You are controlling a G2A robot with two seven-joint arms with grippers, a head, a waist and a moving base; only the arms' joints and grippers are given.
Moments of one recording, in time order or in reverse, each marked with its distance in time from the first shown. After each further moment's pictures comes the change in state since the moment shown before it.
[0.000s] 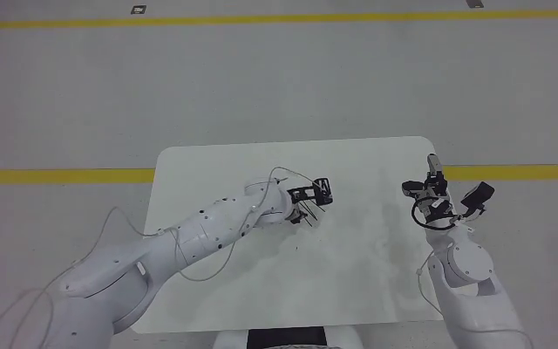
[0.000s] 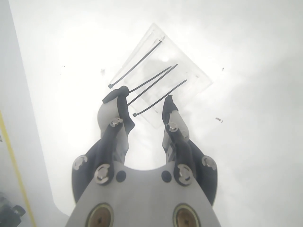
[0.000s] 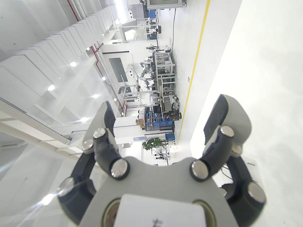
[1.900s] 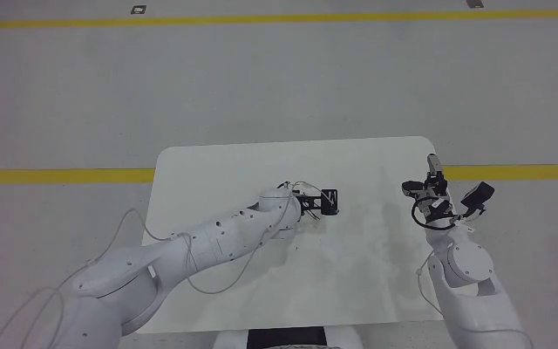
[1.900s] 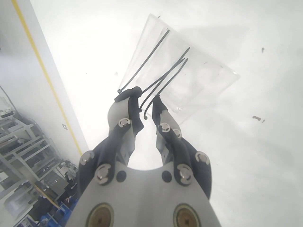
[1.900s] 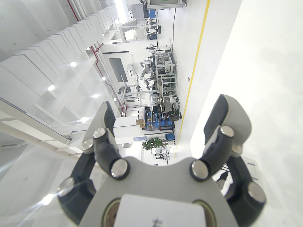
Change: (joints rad) left arm 0.019 -0.052 0.040 -0.003 0.277 0.000 -0.037; right arm 0.000 0.000 0.000 0.000 0.000 0.000 0.000
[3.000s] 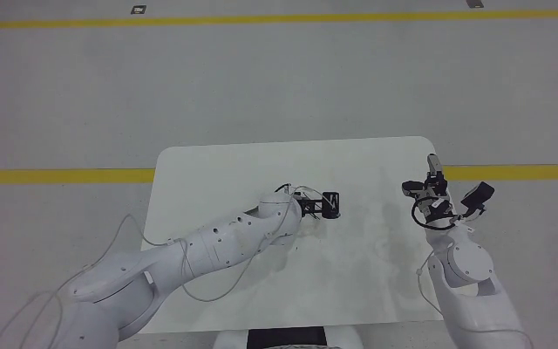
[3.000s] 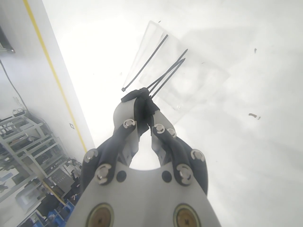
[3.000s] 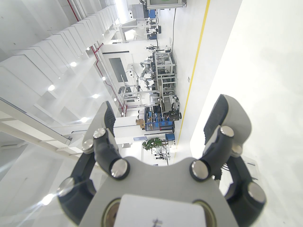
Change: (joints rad) left arm 0.032 0.024 -0.018 -0.076 0.060 0.000 -0.029; right arm 0.000 0.000 0.000 0.000 0.000 0.000 0.000
